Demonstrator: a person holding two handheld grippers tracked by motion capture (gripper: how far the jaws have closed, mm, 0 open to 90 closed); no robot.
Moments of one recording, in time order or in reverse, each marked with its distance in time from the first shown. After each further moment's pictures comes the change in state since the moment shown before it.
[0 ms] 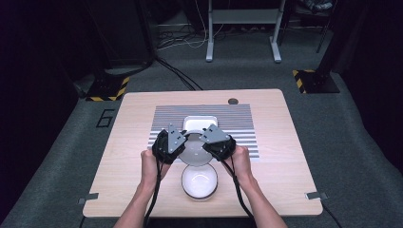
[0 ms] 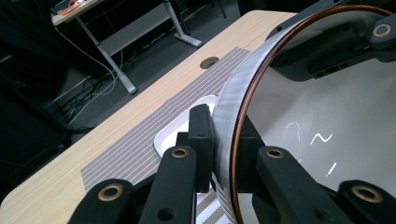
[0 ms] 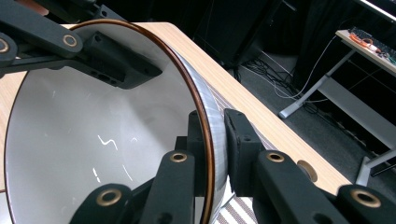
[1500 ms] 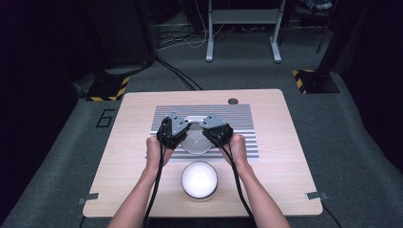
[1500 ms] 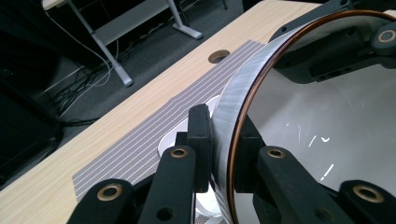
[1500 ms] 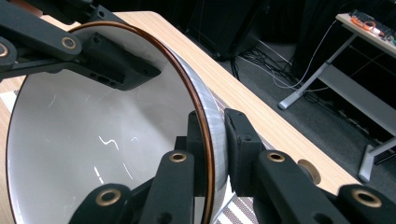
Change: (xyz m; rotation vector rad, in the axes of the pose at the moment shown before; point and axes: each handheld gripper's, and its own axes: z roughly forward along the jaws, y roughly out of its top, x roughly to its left) left arm 0.027 -0.002 0.052 0.031 -0.015 -0.030; right arm -0.025 -0.006 0.048 0.035 -0.009 0.040
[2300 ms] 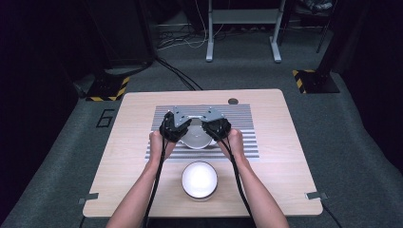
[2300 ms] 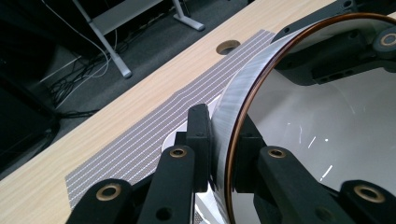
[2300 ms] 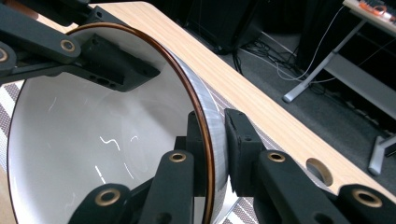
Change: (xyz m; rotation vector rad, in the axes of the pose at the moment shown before) left arm 0.015 -0.006 0.035 0.034 -0.006 -0.023; right arm -0.013 -0.008 0.035 0.028 0.011 0.042
